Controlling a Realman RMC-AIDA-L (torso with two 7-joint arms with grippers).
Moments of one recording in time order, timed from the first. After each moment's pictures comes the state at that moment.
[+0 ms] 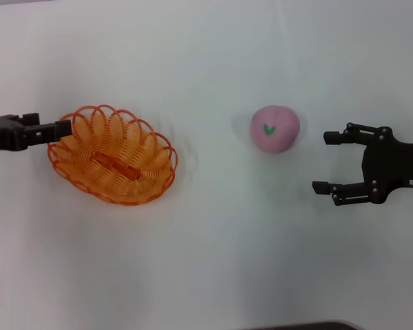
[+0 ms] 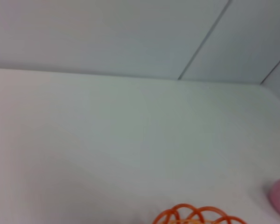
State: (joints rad) left arm -0.37 -2.16 0.66 1.08 2.23 1.48 -1.98; right arm 0.37 2.07 -0.50 -0.68 -2.23 -1.63 0.96
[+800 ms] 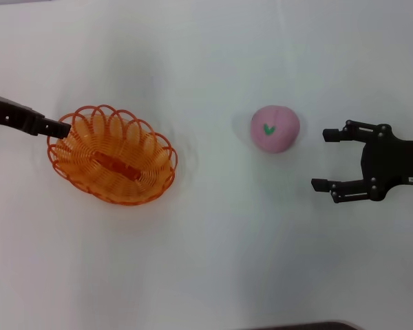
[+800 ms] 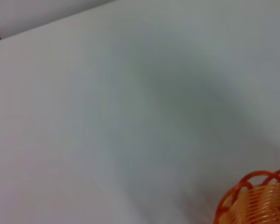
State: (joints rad) left arm -0.54 -2.16 1.02 1.26 2.71 1.41 -2.38; right arm 0.38 2.07 -0.50 -0.67 -2.23 -1.63 0.96
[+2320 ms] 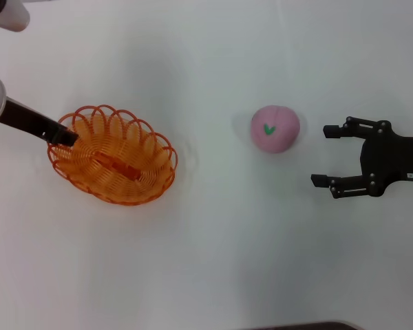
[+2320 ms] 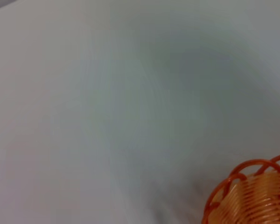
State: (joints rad) left arm -0.61 -2.16 1.14 1.17 2.79 1.36 -2.45; right arm 0.39 2.07 -0.50 -0.67 -2.23 -1.61 0.96
